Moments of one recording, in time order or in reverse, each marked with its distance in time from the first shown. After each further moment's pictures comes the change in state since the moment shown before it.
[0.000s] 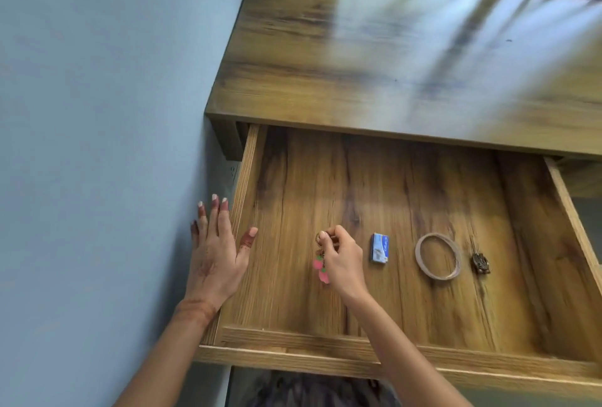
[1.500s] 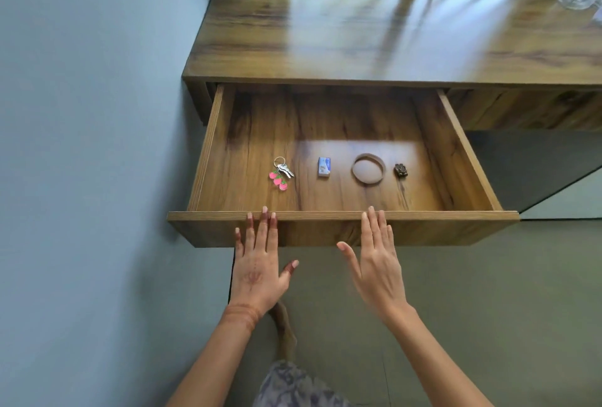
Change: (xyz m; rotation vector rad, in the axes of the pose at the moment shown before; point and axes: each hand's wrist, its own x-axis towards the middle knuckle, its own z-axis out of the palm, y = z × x) left_hand -0.219 0.063 0.059 0.265 -0.070 0.308; right_hand -0.189 0.130 -0.122 -0.860 0.314 -0.509
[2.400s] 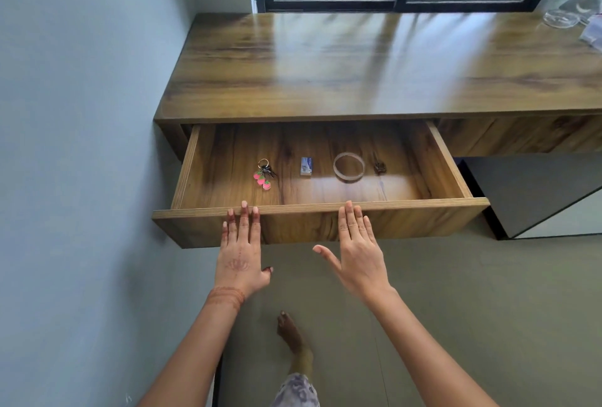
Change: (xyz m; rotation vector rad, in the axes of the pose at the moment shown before) left_hand 0.122 -0.004 -0.019 0.090 -0.033 -0.032; right_hand 0.120 0.023 0.016 -0.217 -0.094 -0.051
